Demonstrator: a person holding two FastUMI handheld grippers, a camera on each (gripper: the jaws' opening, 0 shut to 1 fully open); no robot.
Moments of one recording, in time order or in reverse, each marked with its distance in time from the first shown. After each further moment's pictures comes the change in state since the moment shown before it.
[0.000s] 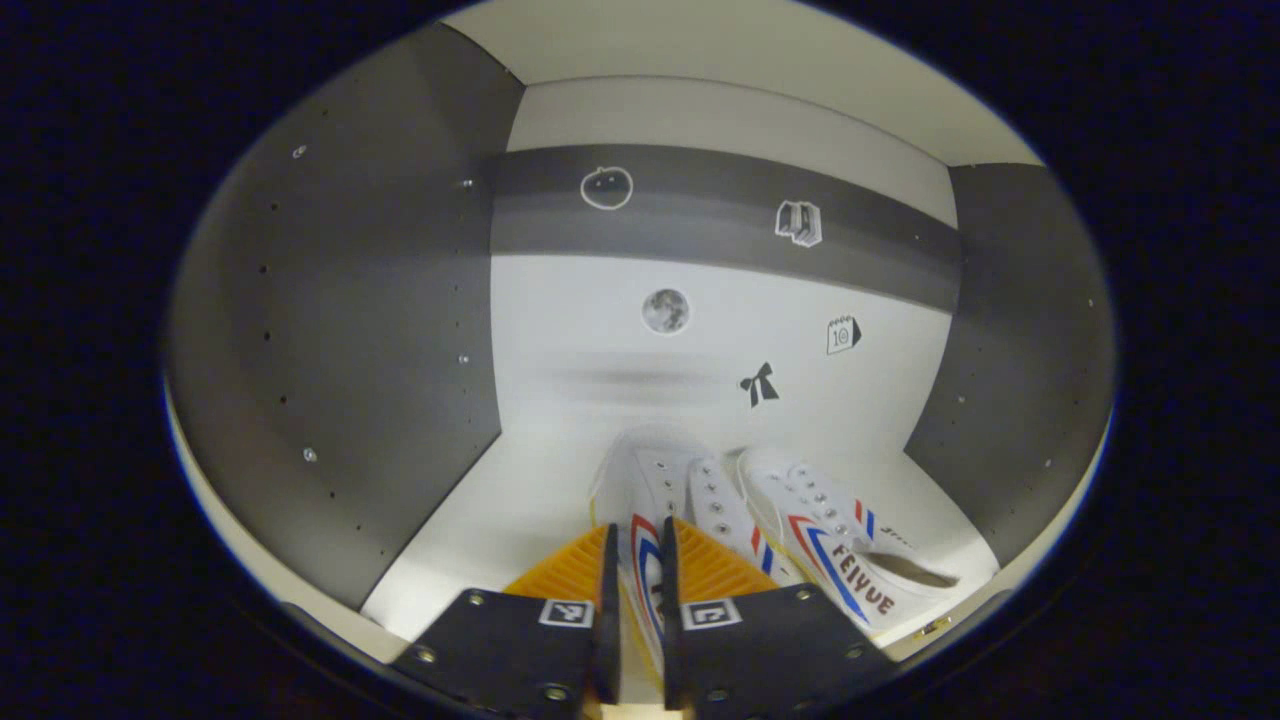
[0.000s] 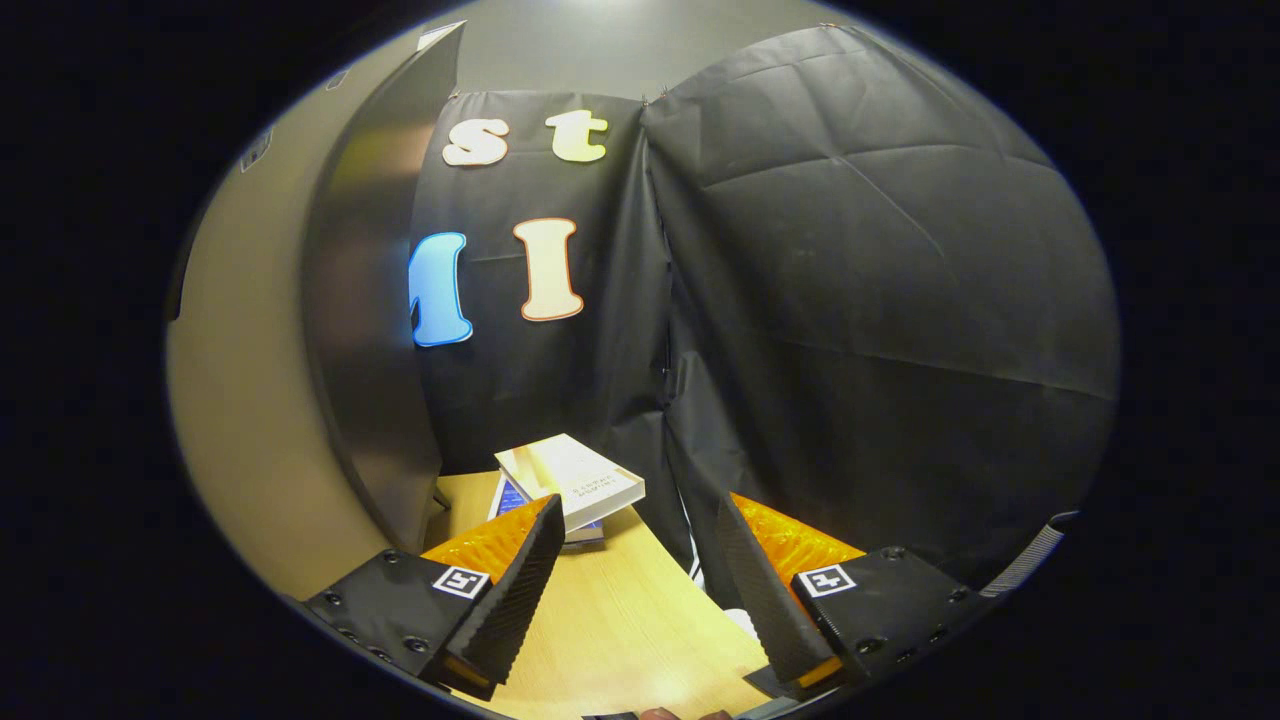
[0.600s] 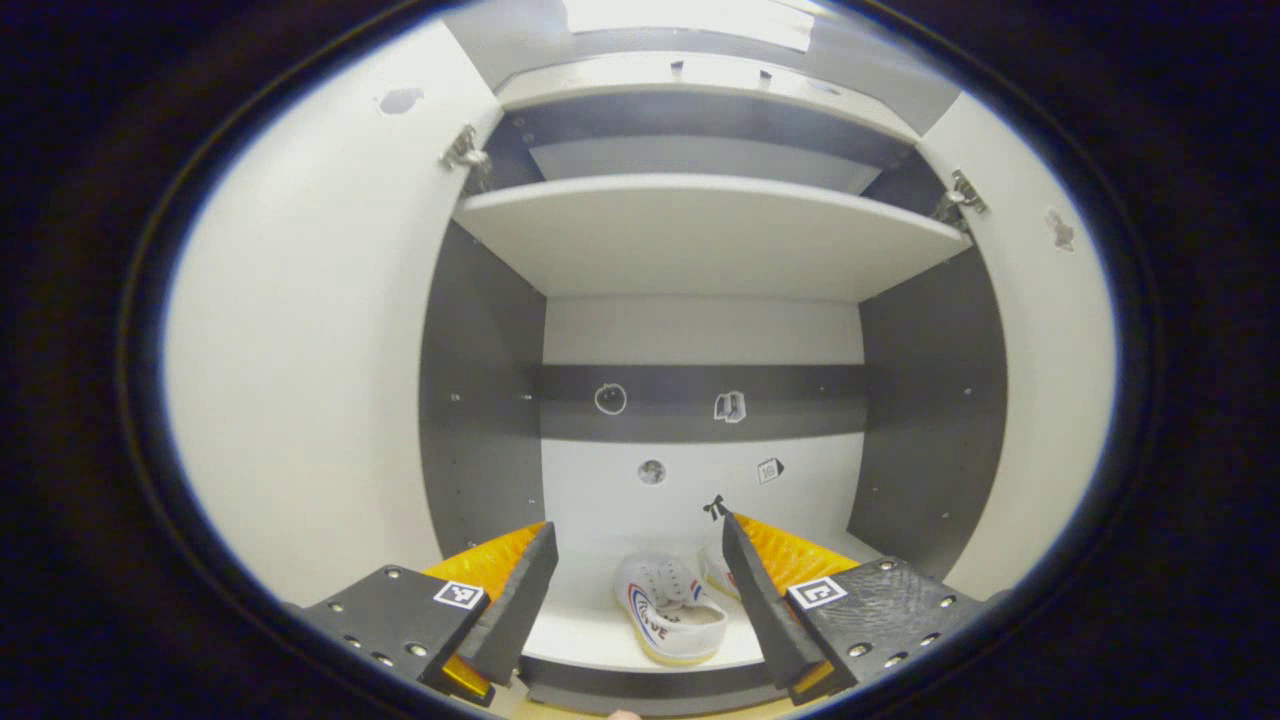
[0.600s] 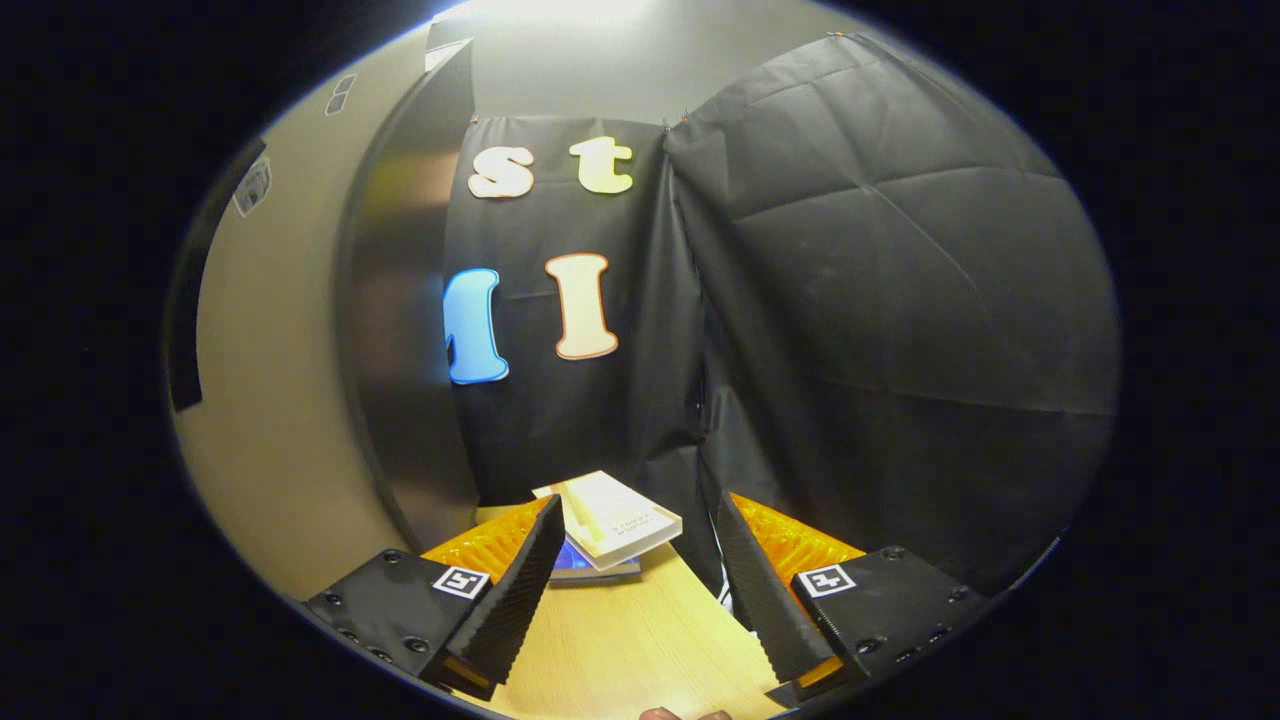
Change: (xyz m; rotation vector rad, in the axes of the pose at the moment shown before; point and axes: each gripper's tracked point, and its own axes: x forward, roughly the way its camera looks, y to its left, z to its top) left arm -0.089 -0.003 0.078 0.082 -0.431 0.034; right arm -0.006 0.031 0.059 0.012 -0.101 0.107
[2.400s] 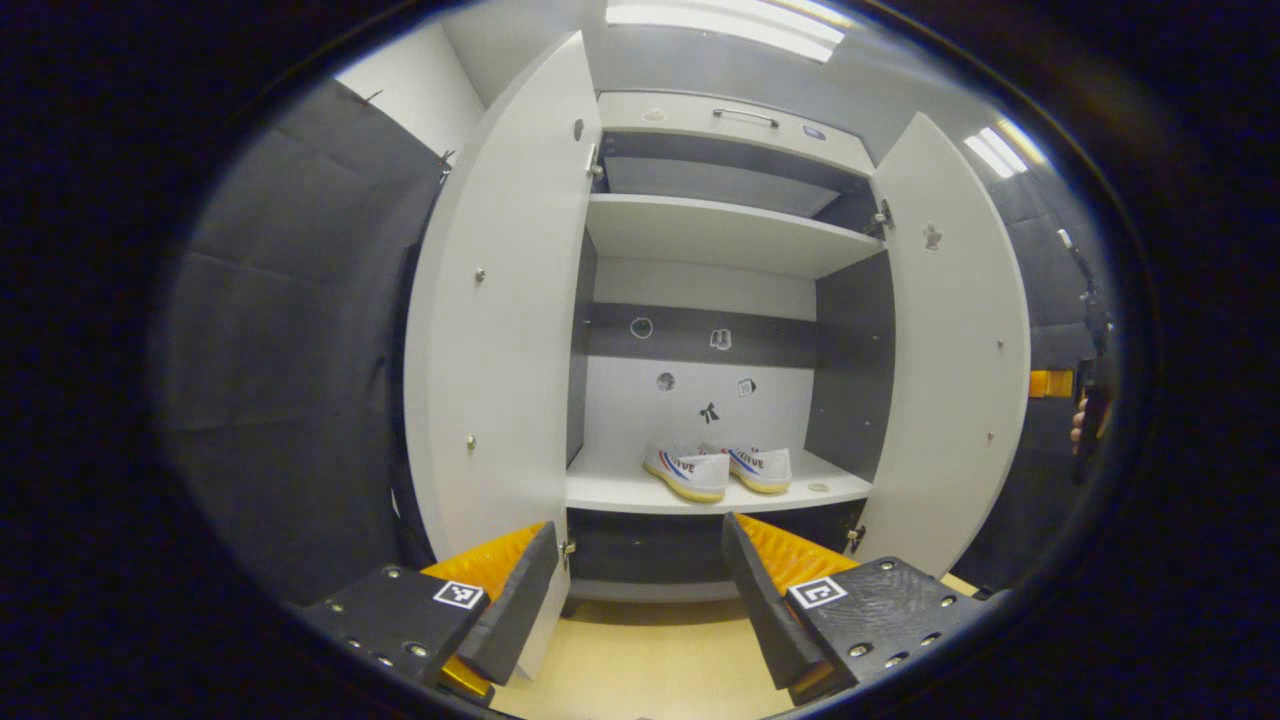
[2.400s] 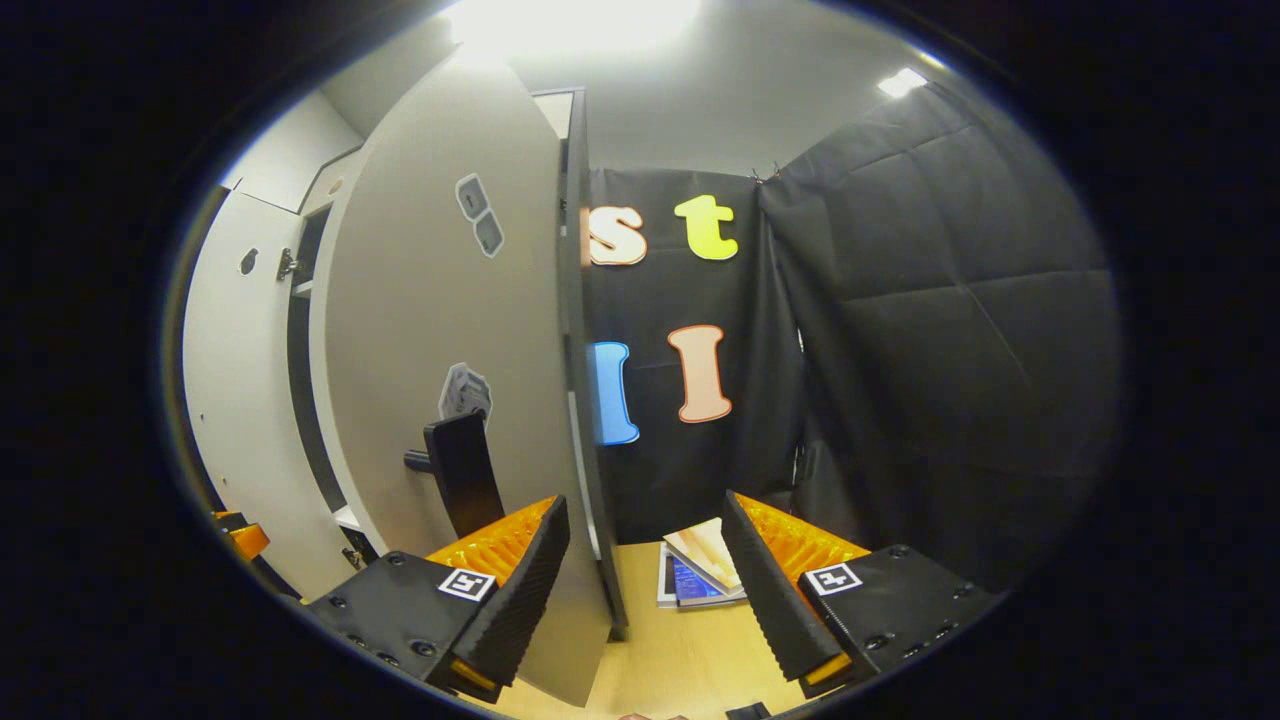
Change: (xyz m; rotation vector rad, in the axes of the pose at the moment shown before) left arm -0.037 0.026 0.009 -0.078 0.116 -0.057; right arm -0.118 0.176 0.122 -0.015 -0.071 0.208
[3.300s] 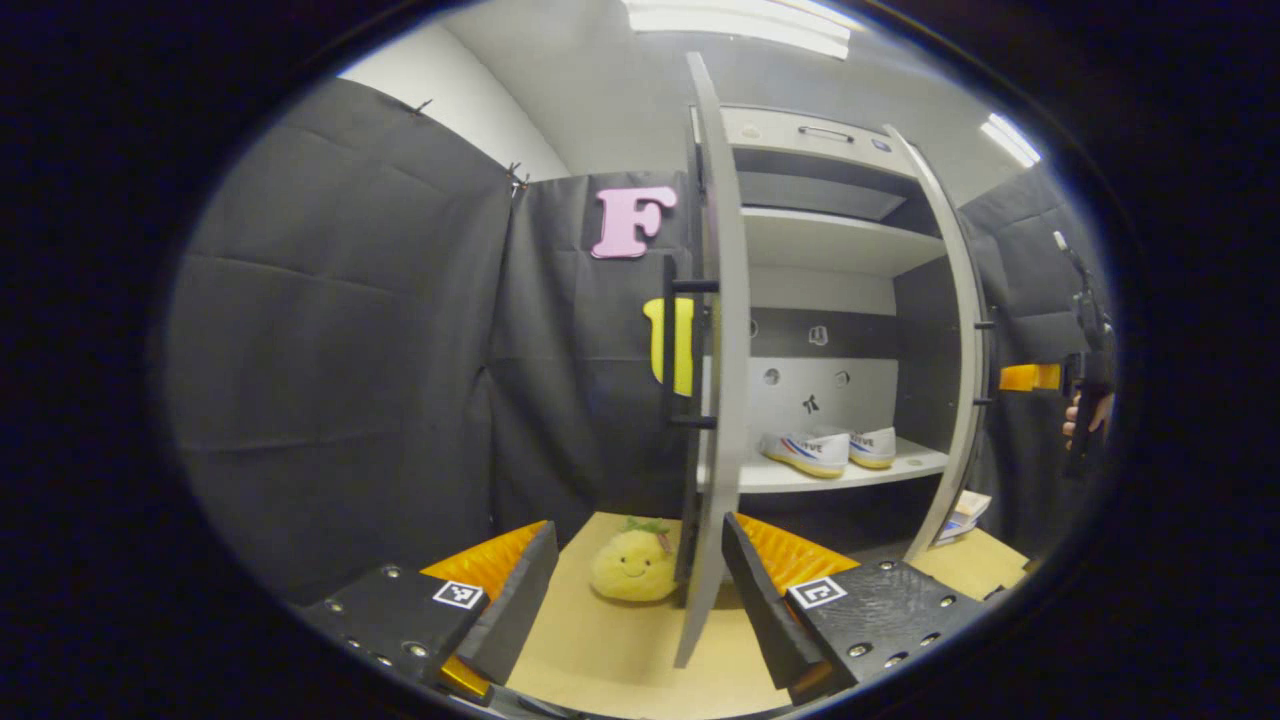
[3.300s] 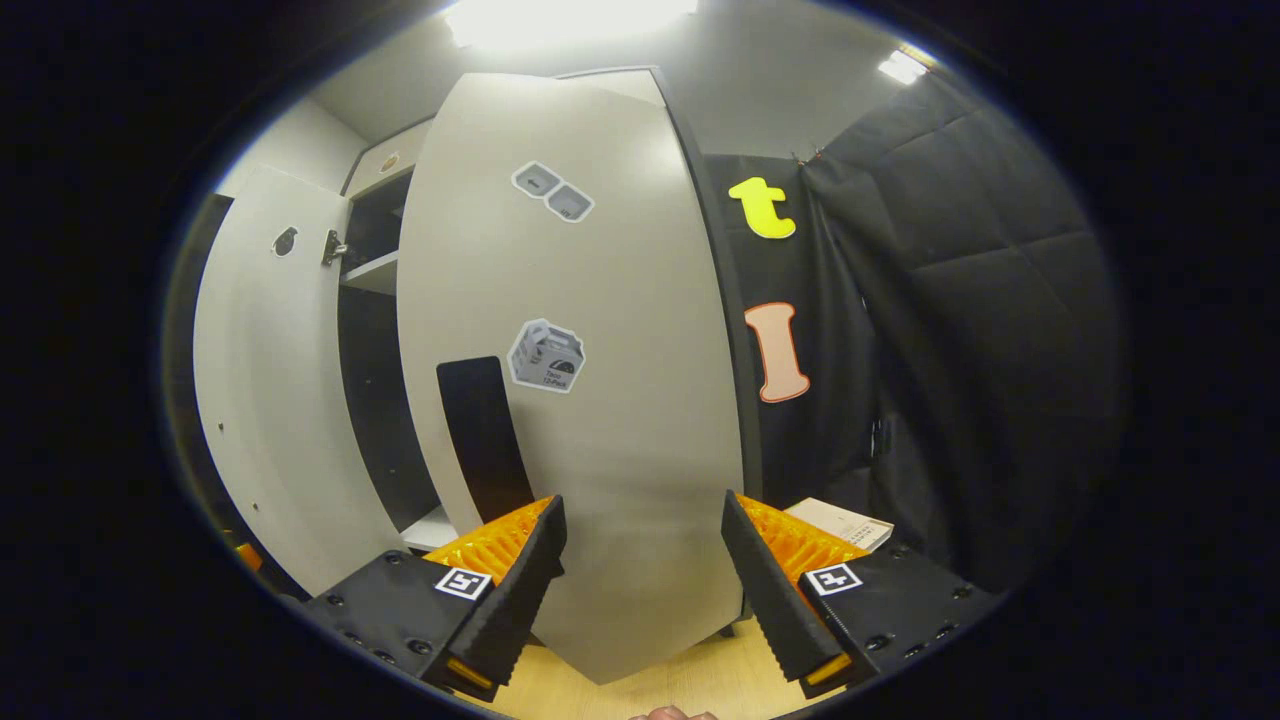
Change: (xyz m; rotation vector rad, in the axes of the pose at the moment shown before) left arm -0.057 0.143 0.009 0.054 -0.024 0.224; right arm 0.027 0.130 -0.041 0.071 0.027 0.071
